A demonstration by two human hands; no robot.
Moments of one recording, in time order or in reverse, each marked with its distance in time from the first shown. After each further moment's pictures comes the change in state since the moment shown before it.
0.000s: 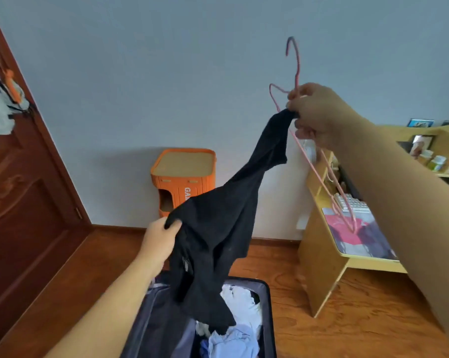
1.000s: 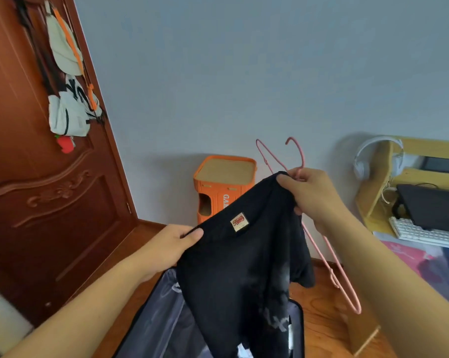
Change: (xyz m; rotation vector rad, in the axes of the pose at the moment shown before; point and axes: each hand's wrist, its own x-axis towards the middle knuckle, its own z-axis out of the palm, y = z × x) left_hand -0.048 0.049 -0.080 0.245 -0.319 -0.039; right_hand -0.058 0.069 0.088 0.054 -0.175 -0.045
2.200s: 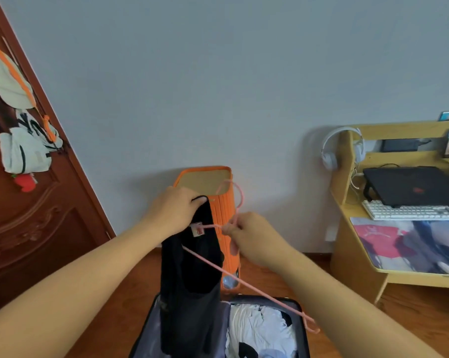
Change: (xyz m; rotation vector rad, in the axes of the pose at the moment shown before) left_hand 0.077 0.114 0.018 0.897 0.301 0.362; right_hand -0.036 0.023 0.034 -0.288 -0.310 -0.009
